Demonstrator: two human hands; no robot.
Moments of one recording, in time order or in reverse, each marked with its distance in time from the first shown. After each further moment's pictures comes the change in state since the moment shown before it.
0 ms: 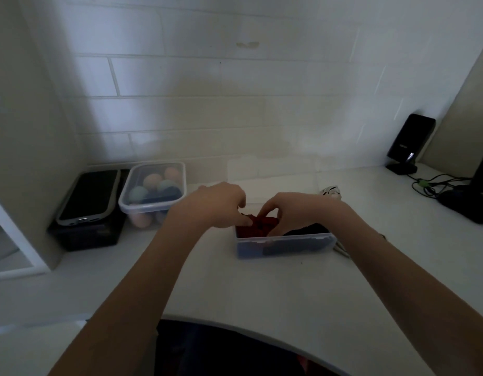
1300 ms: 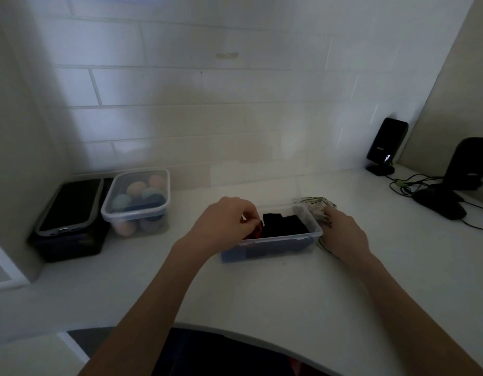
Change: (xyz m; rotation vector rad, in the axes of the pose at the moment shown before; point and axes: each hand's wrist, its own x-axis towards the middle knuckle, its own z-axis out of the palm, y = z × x) left_hand -0.005 0.031 0.033 -0.419 0.288 0.168; right_hand -0.041 0.104 0.077 0.232 0.738 0.533
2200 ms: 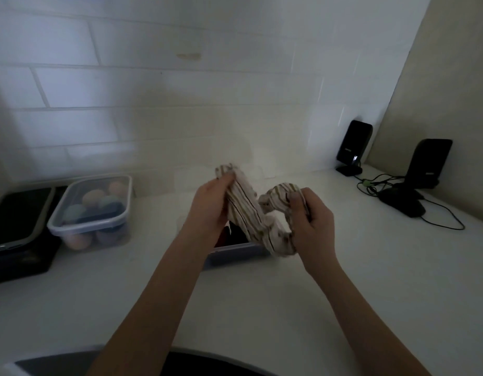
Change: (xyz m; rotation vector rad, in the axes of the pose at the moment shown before) left_hand 0.041 0.050 0.017 -1.521 0.237 -0.299; right_hand -0.033 -0.041 -0.034 0.801 0.380 -0.299
